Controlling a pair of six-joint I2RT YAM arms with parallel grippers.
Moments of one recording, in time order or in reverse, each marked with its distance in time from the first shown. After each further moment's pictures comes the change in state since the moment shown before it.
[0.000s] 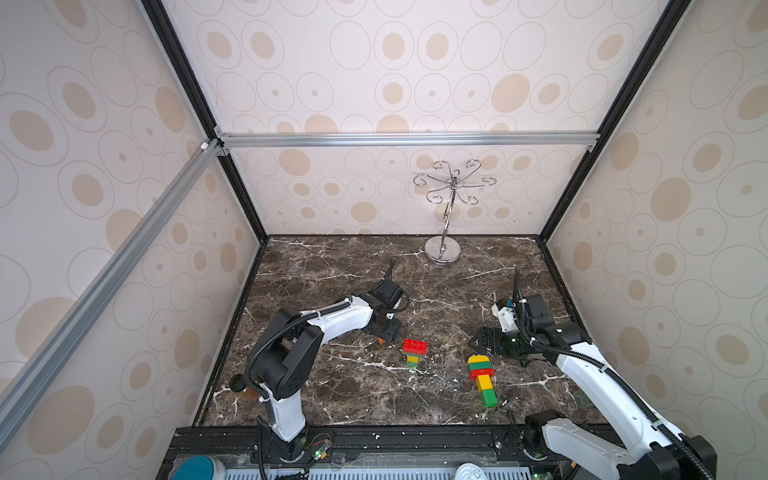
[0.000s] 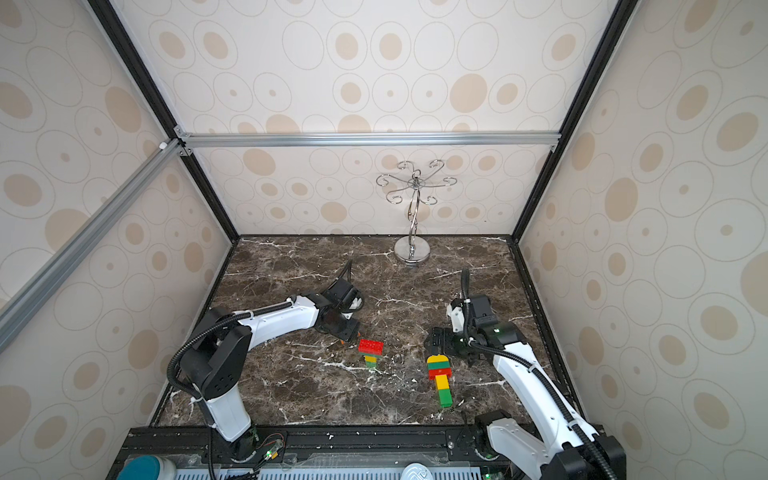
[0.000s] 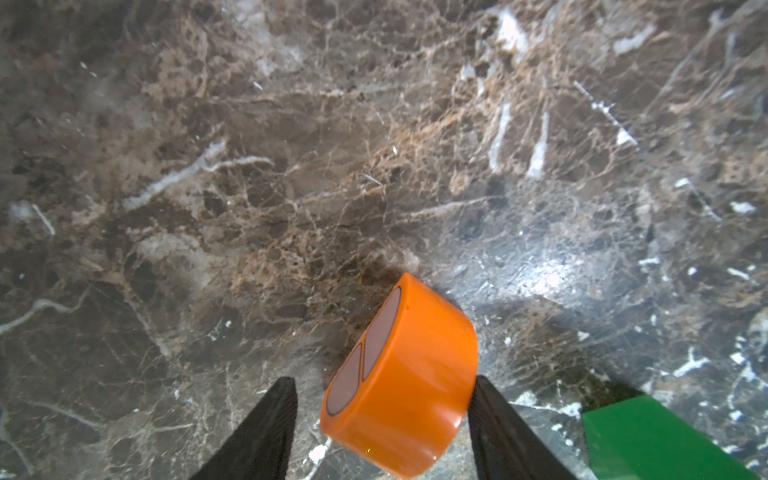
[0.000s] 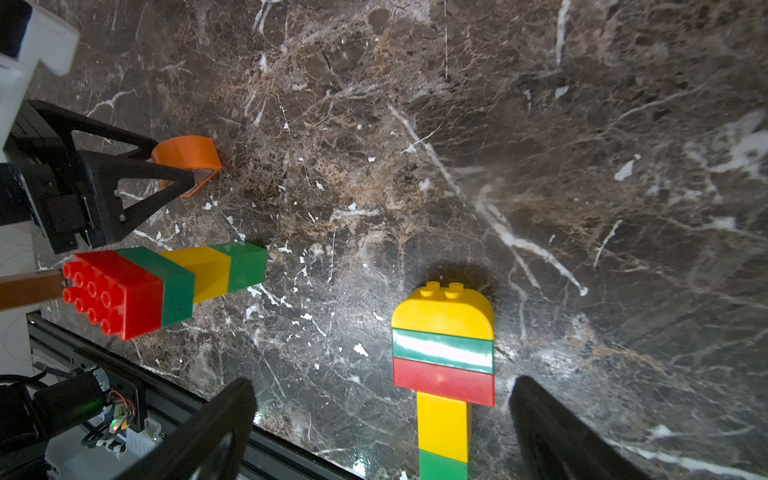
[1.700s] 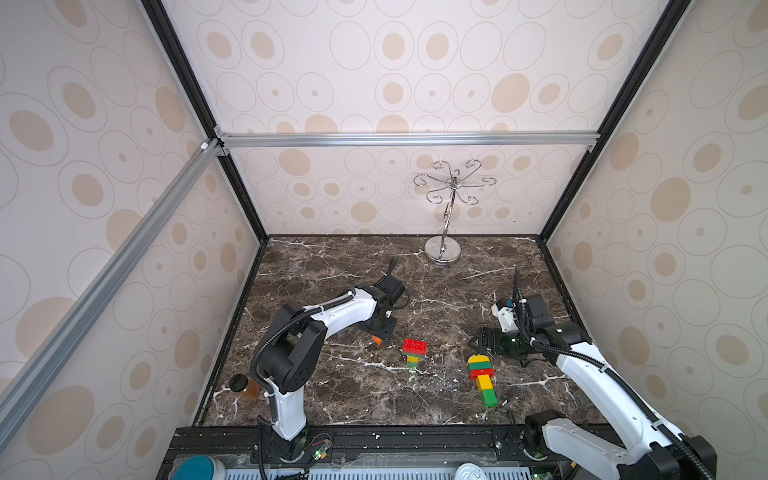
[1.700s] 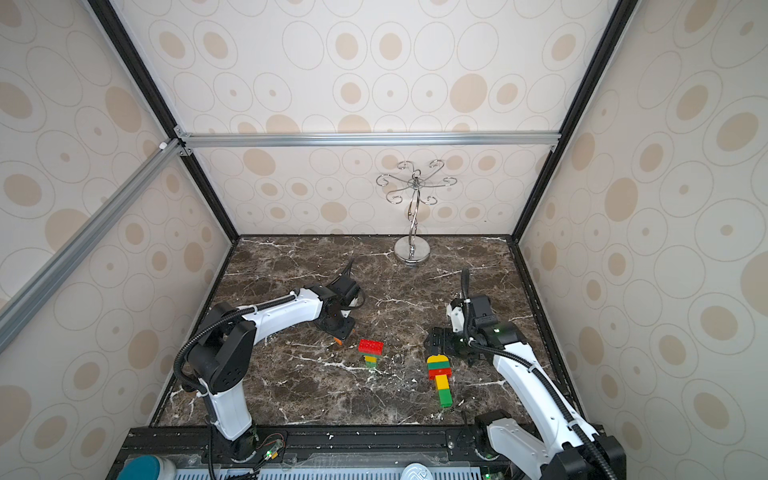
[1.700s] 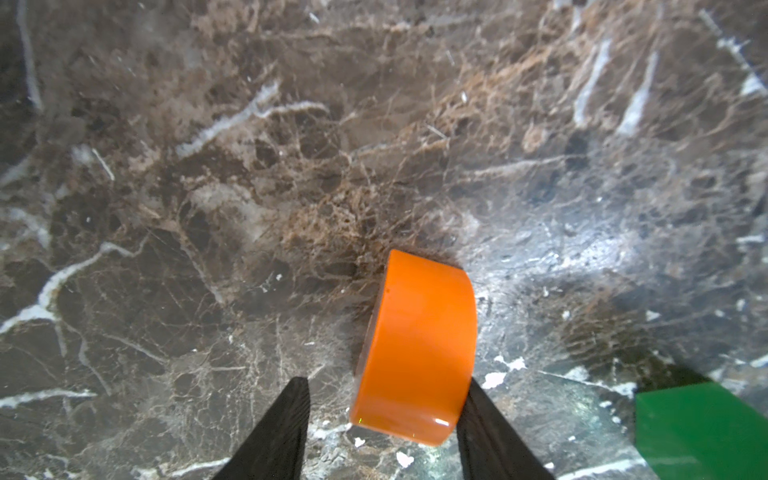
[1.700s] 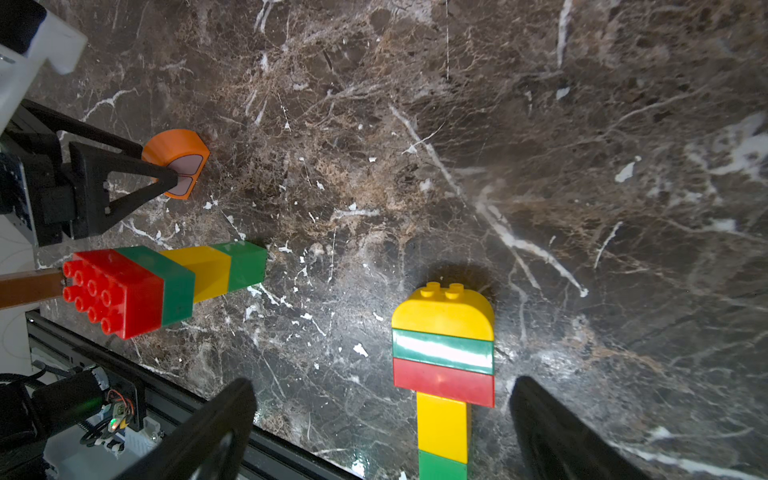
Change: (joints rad) left arm 0.008 0.051 0.111 -0.198 -0.068 0.003; right arm 0.000 0.000 0.000 0.001 -0.001 -0.005
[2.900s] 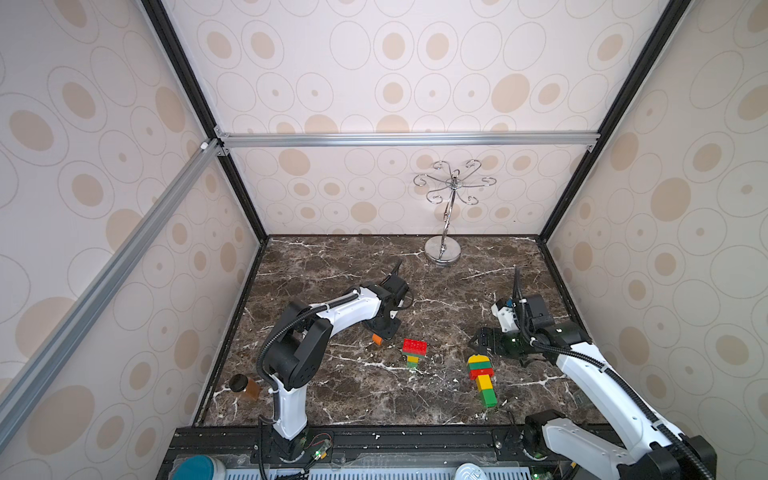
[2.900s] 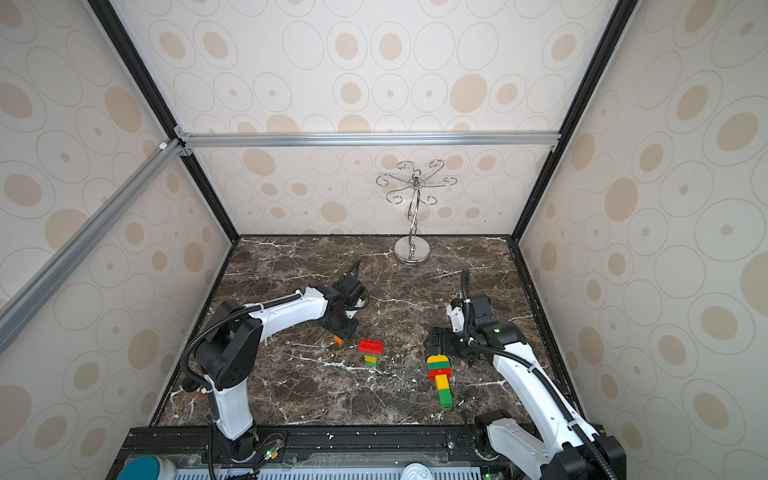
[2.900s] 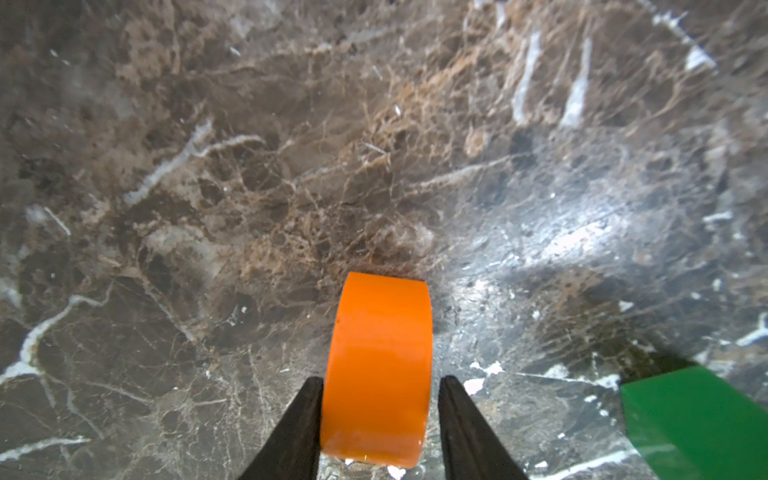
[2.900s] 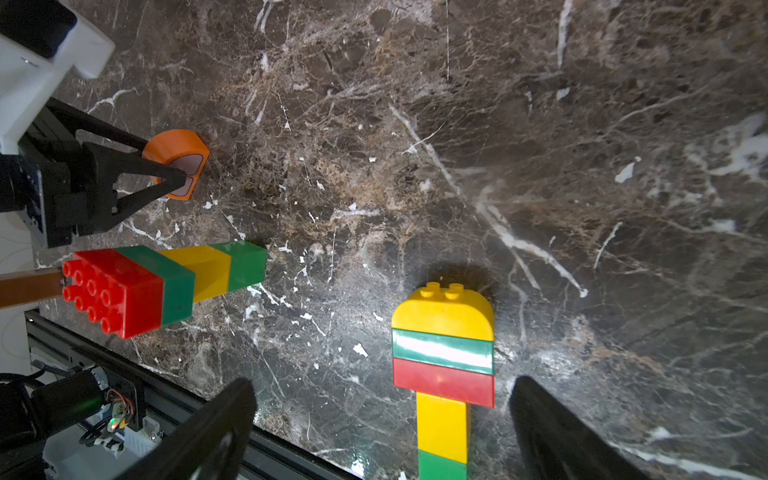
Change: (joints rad) left arm -0.025 0.040 0.042 -0.013 0.028 0.087; right arm 0.000 0.000 0.000 0.000 0.000 -0.001
